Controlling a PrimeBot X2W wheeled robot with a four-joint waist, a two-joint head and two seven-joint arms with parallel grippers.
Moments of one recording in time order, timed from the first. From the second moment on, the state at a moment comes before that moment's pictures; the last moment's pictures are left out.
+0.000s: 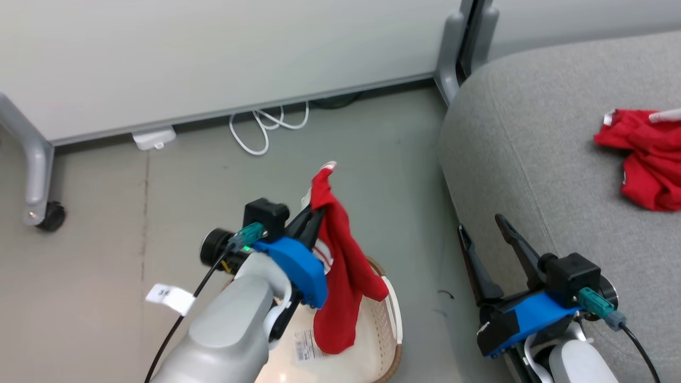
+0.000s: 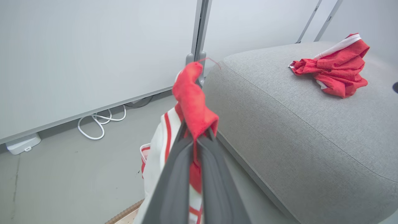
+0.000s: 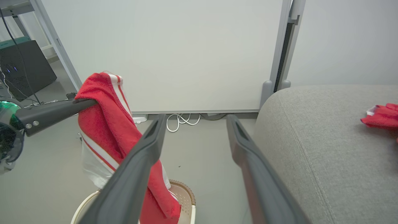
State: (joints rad) left arm -0.66 0.05 -0.78 0.93 -0.66 -0.13 -0.26; right arm -0.17 -0.05 0.13 0.20 0.14 0.13 -0.12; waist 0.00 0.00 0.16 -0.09
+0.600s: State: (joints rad) left arm -0.89 0.05 -0.90 0.75 -0.74 -0.12 -0.14; right arm -0.11 -0.05 0.14 0.18 0.15 0.13 -0.08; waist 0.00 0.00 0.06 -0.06
